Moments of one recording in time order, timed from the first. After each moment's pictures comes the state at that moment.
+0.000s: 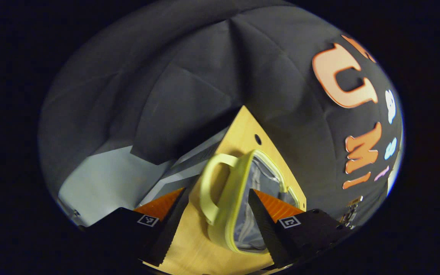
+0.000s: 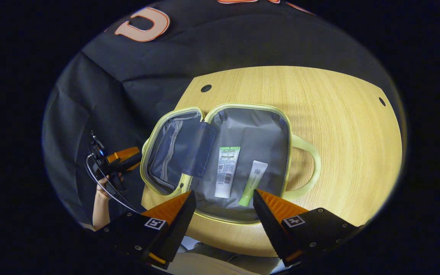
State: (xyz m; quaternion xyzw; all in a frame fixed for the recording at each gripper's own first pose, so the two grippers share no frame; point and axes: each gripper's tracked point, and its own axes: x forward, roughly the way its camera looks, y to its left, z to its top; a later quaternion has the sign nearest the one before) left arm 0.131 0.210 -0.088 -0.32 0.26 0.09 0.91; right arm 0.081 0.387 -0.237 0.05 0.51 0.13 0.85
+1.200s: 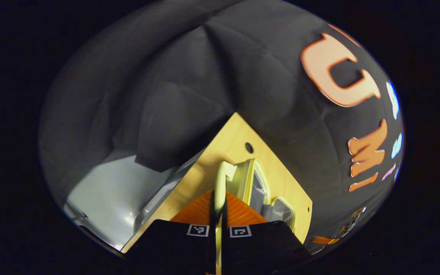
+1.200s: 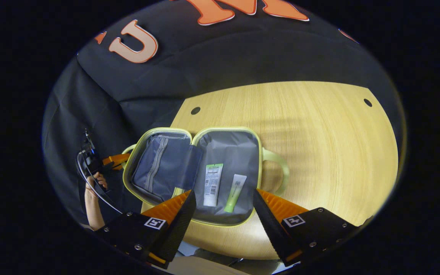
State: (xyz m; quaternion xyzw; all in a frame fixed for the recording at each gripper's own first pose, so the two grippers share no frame) left arm 0.164 0.125 0.021 -0.22 0.26 0.12 0.93; right arm 0.096 0.333 -0.187 0.07 0.44 0.11 0.89
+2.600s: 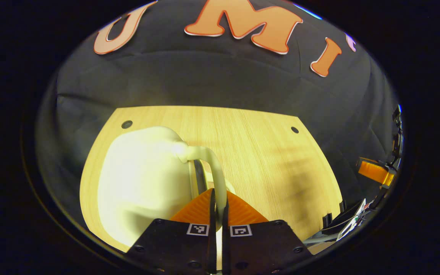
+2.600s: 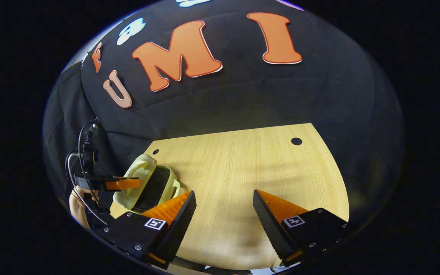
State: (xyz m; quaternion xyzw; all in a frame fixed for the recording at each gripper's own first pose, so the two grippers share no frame) left arm 0.214 -0.341 -0.111 0.09 0.39 -0.01 0.92; right arm 0.060 0.017 -0.077 0.04 0.30 0.04 0.95
